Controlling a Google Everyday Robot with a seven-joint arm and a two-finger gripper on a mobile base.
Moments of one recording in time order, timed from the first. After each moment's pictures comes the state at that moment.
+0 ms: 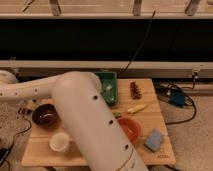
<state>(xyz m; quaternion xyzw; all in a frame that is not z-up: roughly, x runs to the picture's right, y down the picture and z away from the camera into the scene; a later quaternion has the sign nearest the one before) -0.429 0.105 0.789 -0.14 -0.18 -0.61 0.76</state>
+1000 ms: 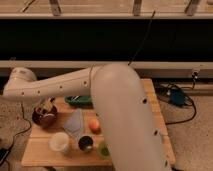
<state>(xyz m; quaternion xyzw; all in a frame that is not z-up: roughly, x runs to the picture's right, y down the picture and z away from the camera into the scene) -0.323 0.082 0.758 -0.15 -0.14 -0.52 0.83</state>
